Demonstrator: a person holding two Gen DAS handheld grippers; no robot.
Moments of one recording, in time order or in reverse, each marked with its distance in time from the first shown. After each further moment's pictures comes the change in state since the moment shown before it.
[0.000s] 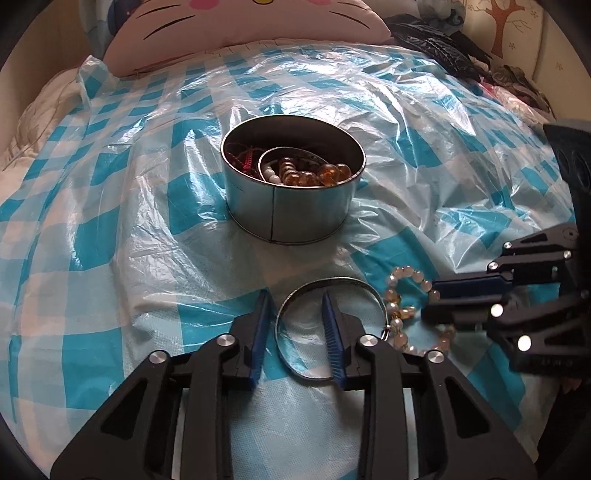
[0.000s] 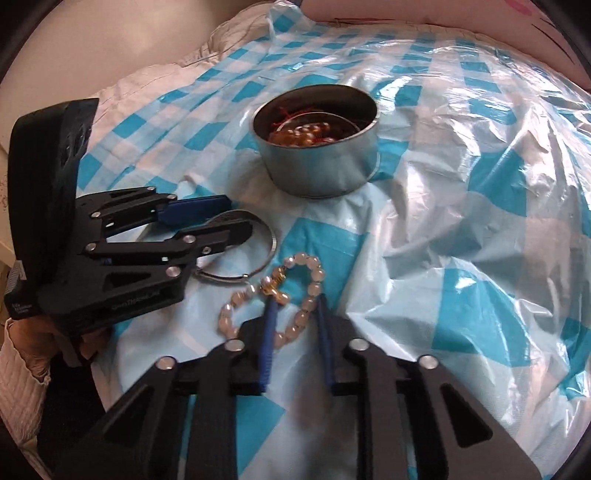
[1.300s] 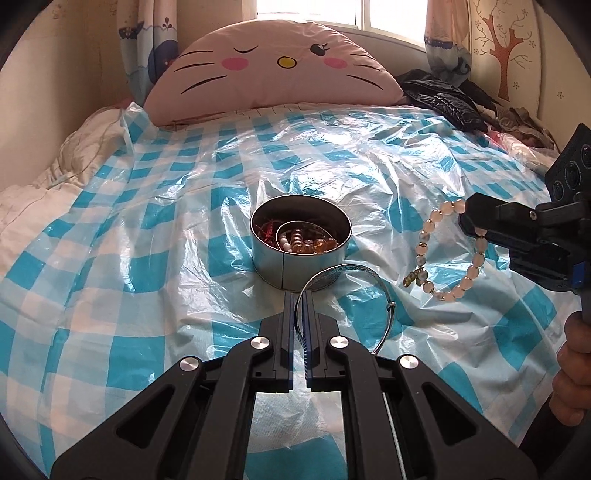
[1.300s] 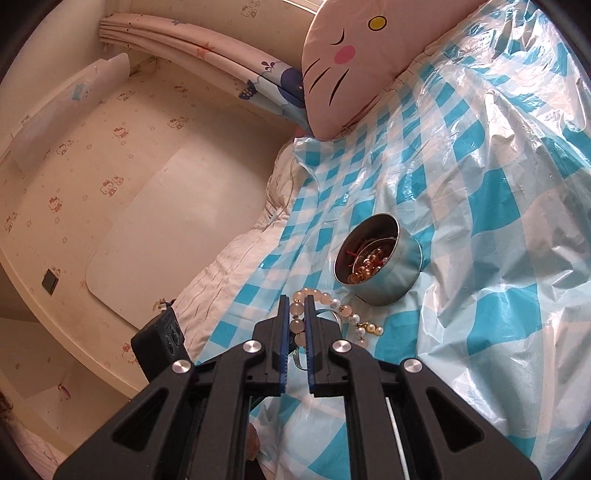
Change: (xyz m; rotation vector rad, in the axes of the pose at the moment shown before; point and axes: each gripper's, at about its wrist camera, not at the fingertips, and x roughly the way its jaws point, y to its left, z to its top) left arm -0.070 -0.010 -0.005 -0.071 -0.251 0.089; right arm -0.081 -0.052 -0.015 0.448 -0.506 0.583
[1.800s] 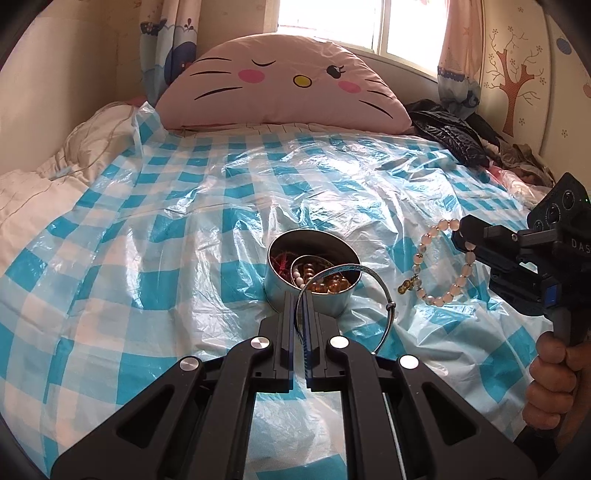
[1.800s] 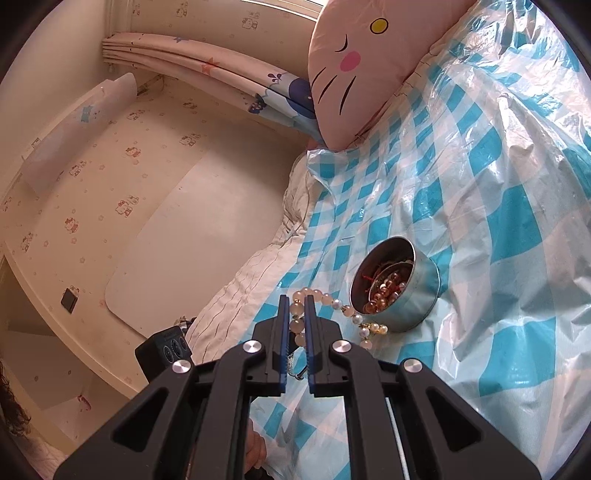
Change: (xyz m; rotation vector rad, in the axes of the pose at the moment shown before) left arm -0.009 0.025 0.021 -0.096 -0.058 -0.041; right arm 0.009 -0.007 0.024 0.032 -0.034 0.088
